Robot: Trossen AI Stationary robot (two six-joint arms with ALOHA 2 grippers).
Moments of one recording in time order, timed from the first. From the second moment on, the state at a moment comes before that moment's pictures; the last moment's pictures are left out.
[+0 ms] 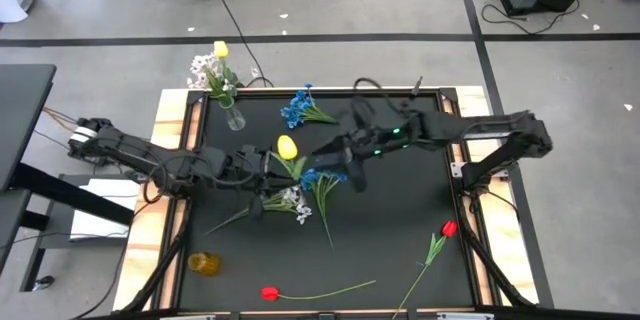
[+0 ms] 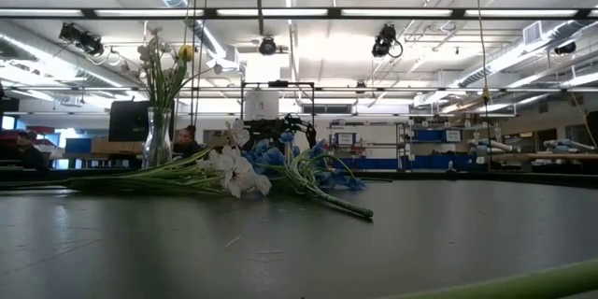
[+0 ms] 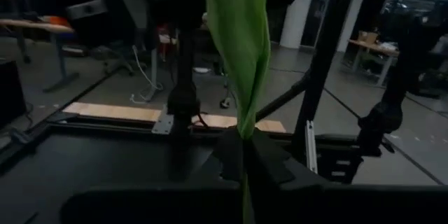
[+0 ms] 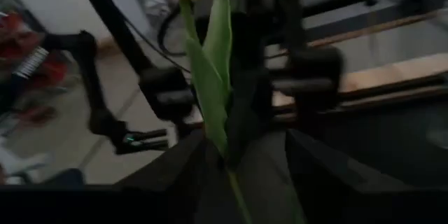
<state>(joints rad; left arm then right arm) -0.28 1.10 0.84 0.28 -0.24 -0.14 0.03 1.48 1.49 -0.23 -0.17 0.32</state>
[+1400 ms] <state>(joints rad) -0.08 0.72 0.84 -0.15 -0.67 -0.02 0.03 1.24 1.48 -0.37 0.16 0.21</state>
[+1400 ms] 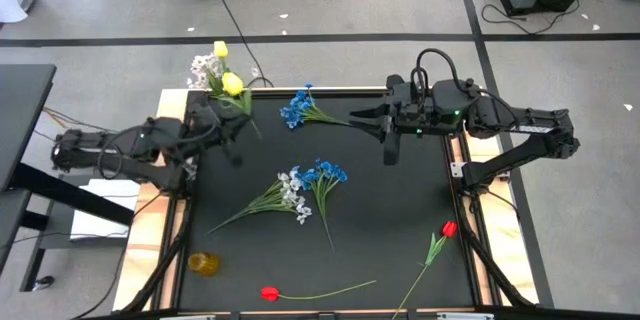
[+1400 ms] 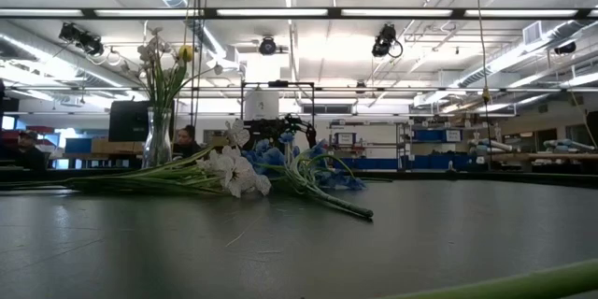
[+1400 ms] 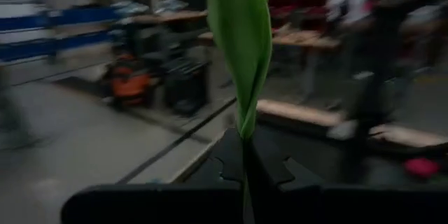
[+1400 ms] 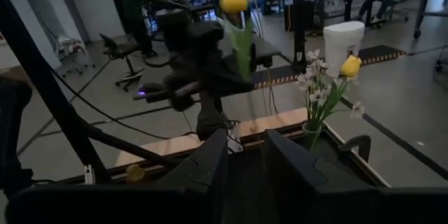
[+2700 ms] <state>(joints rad) 0.90 0.58 0.66 -0.11 -0.10 0.07 0.03 1.24 1.48 -0.37 0.15 0.21</state>
